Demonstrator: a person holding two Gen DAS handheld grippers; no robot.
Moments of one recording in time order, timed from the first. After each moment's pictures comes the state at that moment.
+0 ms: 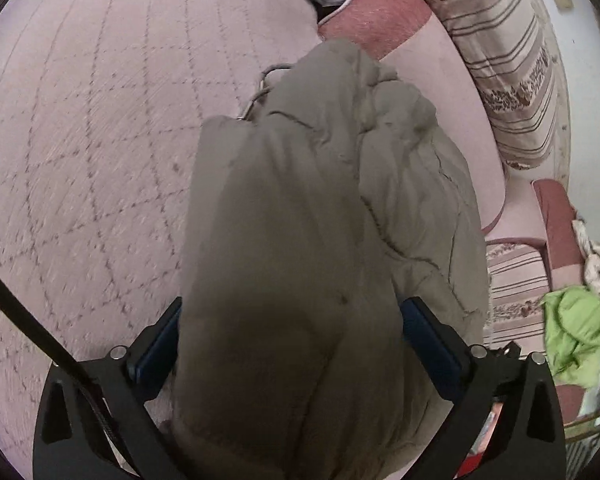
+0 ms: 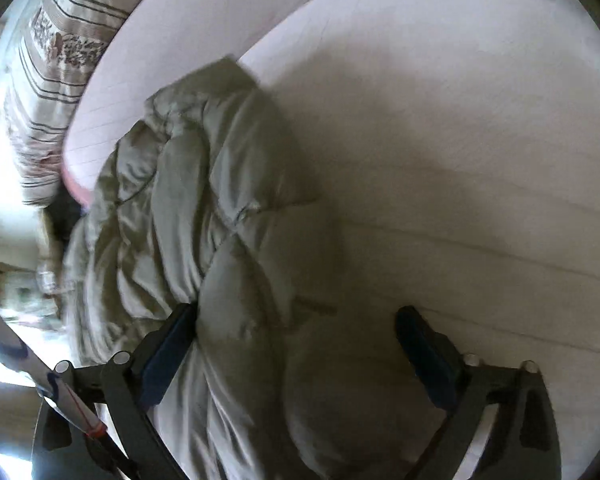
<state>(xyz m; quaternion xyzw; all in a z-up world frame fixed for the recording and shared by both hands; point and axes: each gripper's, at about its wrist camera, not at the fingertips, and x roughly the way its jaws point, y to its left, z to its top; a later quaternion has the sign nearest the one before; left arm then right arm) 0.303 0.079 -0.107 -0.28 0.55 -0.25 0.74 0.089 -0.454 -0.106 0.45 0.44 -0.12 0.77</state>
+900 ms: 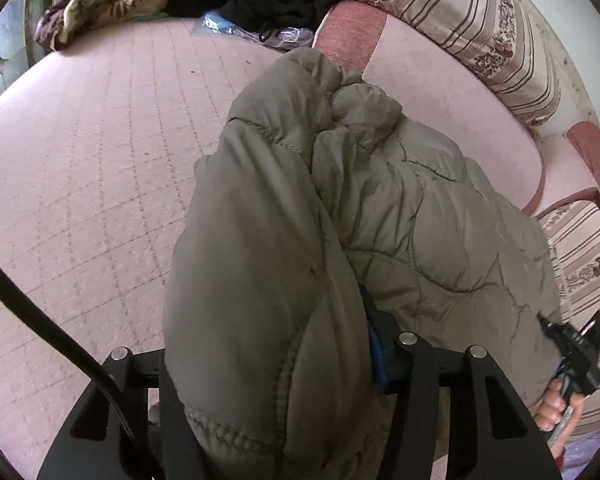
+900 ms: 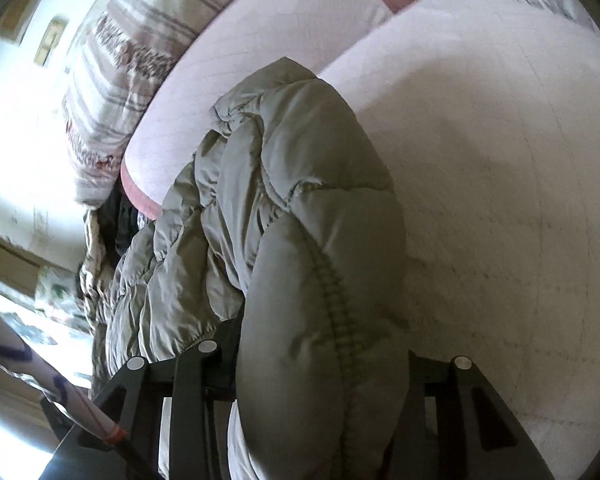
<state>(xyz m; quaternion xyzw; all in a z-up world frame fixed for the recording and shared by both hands) 0.240 0.048 -0.042 -0.13 0.49 -0.17 0.85 0.061 -0.388 -0.068 0.43 0.34 -0.10 0.83</state>
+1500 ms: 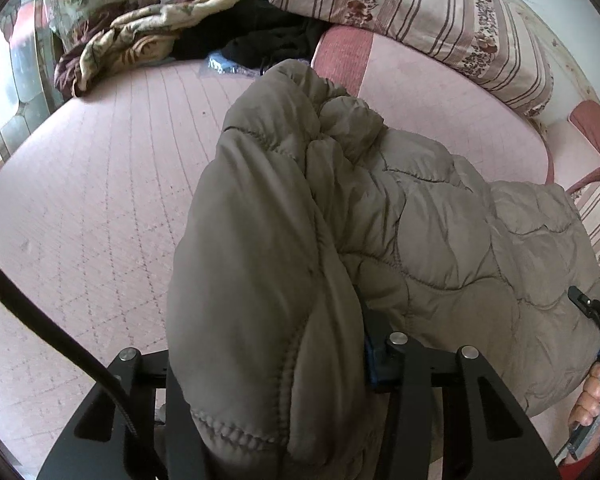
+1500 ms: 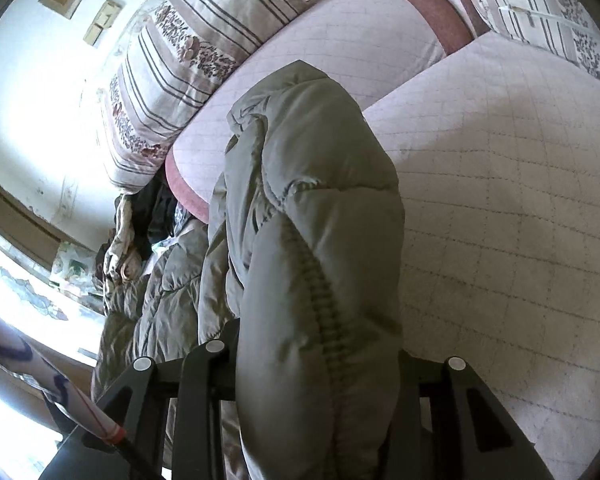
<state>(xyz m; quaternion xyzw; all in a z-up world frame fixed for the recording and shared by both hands) 0.202 0.045 -0.013 -0.07 0.44 -0.14 0.88 0.051 -0.358 -0.018 0.39 0.32 -0.07 0.86</state>
